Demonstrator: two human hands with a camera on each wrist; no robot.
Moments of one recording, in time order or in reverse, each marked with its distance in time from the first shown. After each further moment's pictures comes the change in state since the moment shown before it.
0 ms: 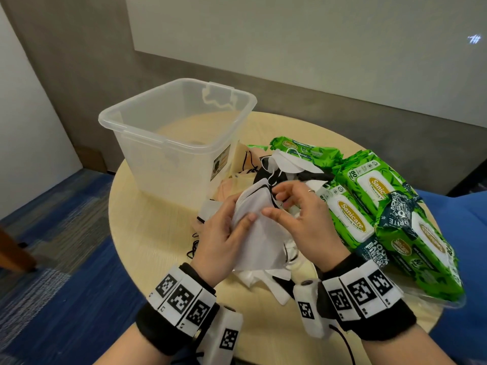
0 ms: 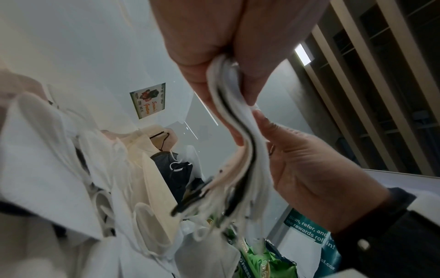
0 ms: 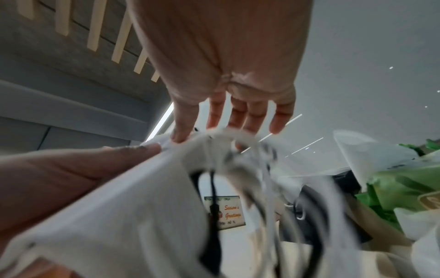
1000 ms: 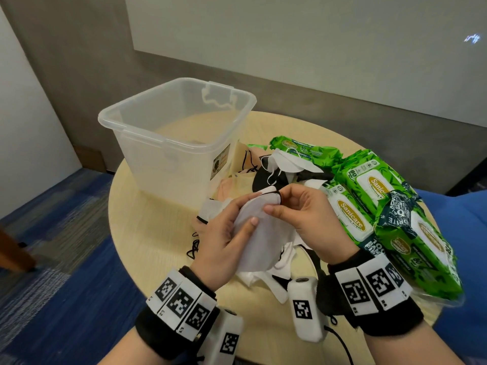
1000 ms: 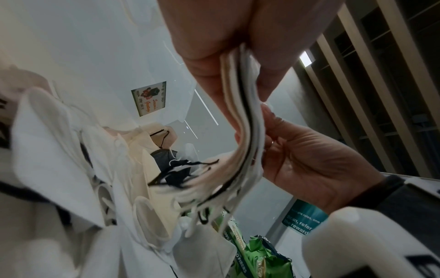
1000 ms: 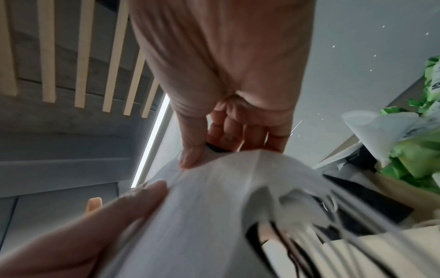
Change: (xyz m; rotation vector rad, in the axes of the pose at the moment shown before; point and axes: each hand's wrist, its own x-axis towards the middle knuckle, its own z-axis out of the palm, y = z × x) left_hand -0.007 0.007 0.001 -0.069 -0.056 0.082; right_hand 0.003 -0.013 -0.005 0.469 -0.131 0.249
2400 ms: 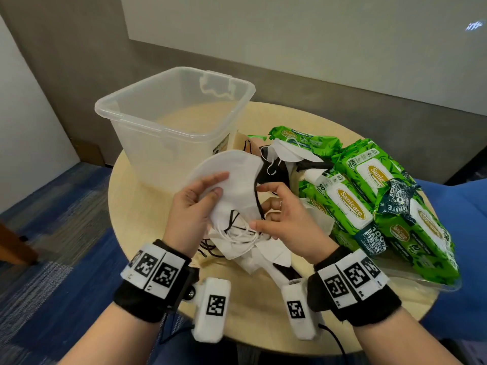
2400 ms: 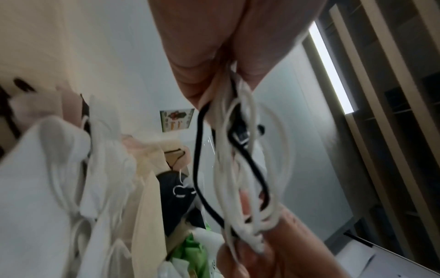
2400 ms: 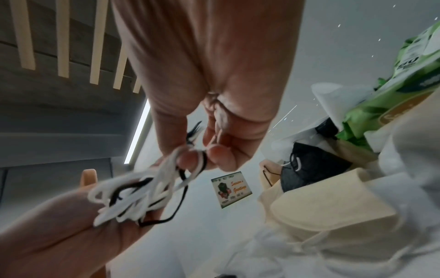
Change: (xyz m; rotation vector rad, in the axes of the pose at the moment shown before) left_hand 0.015 0.000 -0.031 -0.211 0.269 -0.203; right_hand -0.009 0.022 0.018 0.006 -0.153 0.129
